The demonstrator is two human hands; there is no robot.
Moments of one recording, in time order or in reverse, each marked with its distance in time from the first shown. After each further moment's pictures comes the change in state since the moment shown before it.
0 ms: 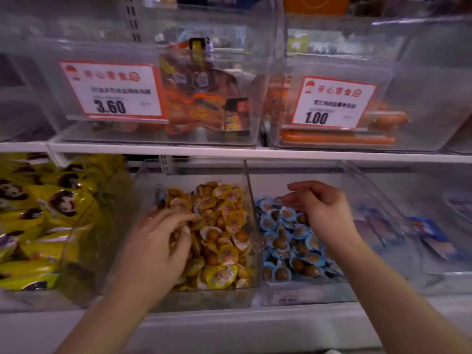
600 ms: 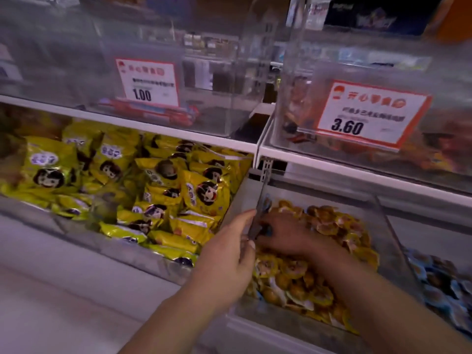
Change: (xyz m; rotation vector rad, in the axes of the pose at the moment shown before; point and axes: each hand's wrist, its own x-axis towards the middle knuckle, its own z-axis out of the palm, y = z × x) left_hand -0.031 -0.079 -0.066 -0.291 -0.041 -0.275; right_hand 0.010 -0.011 0.268 -0.978 -0.949 -0.387
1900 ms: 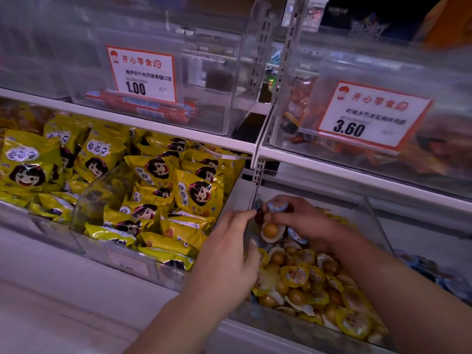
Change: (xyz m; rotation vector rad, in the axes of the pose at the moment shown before) left_hand 0.006 0.000 0.011 0.169 0.124 0.101; right_hand -0.022 0.016 -0.032 0.824 0.199 0.041
